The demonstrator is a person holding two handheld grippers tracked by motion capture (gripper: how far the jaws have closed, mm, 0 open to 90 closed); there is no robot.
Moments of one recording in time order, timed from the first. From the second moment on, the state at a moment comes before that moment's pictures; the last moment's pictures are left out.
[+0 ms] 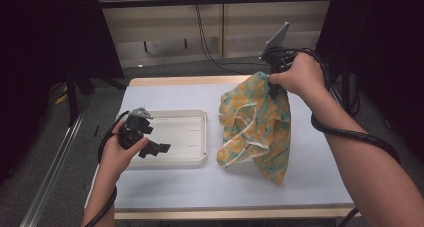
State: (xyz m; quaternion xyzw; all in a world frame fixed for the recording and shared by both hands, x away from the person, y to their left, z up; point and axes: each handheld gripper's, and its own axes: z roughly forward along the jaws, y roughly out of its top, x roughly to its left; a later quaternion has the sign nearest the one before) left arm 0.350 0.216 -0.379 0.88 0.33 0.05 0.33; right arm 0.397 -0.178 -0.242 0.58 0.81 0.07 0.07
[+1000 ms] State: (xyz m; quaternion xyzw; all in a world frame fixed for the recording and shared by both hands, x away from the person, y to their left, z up) left arm 0.350 0.216 -0.380 0.89 0.33 0.05 0.32; right arm 0.399 -0.191 -0.257 0.62 0.78 0.10 0.02
